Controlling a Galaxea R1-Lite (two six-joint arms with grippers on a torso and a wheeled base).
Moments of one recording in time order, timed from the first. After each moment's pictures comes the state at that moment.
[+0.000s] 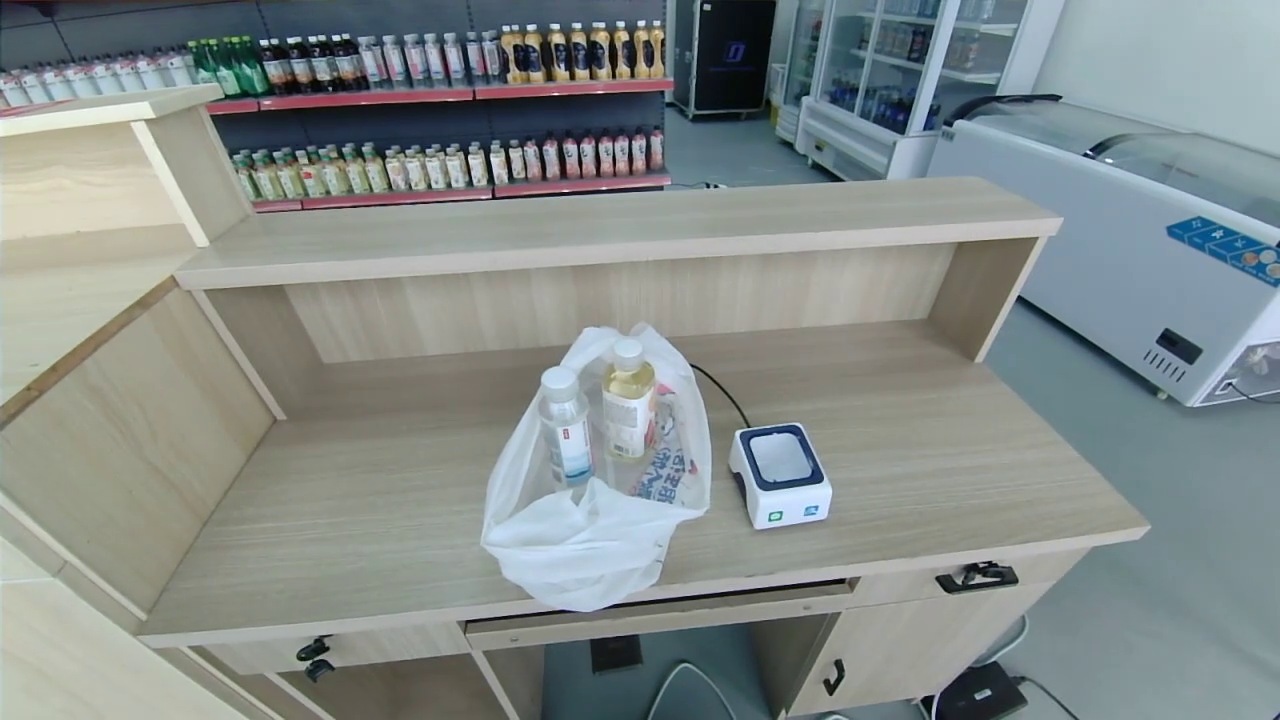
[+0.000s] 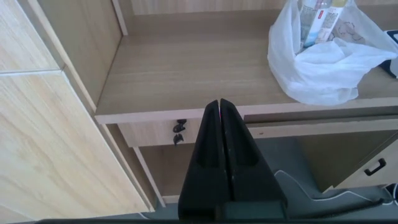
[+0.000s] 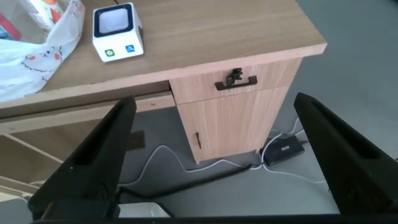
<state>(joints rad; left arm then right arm) 0.00 0.00 0.00 0.00 0.01 0.01 0.03 0.16 0.00 -0.09 -0.03 0.03</state>
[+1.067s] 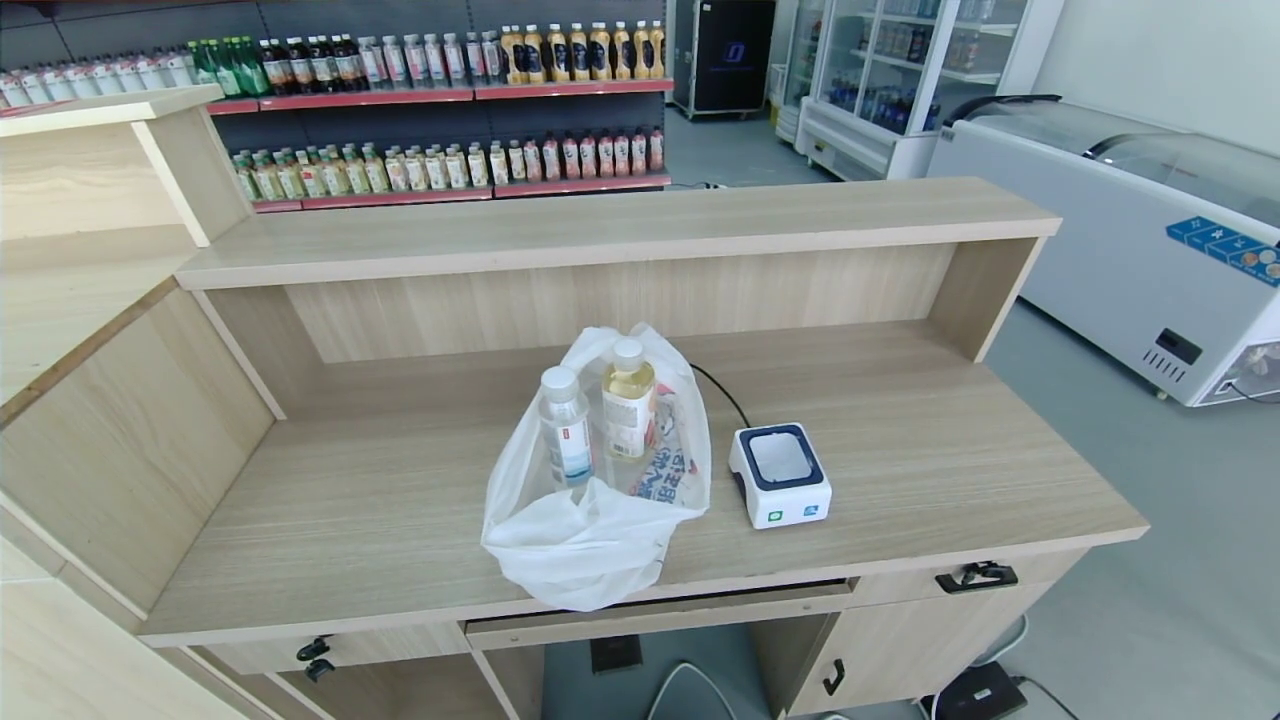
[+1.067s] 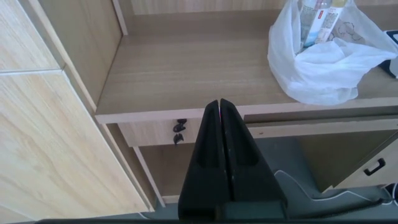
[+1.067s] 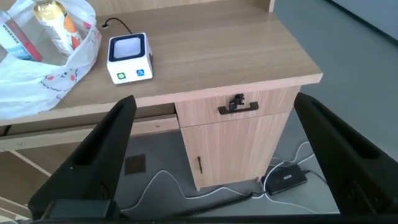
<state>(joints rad) 0.00 0.00 0.00 0.00 0.01 0.01 0.00 0.04 0.00 -0.09 0.00 0.01</state>
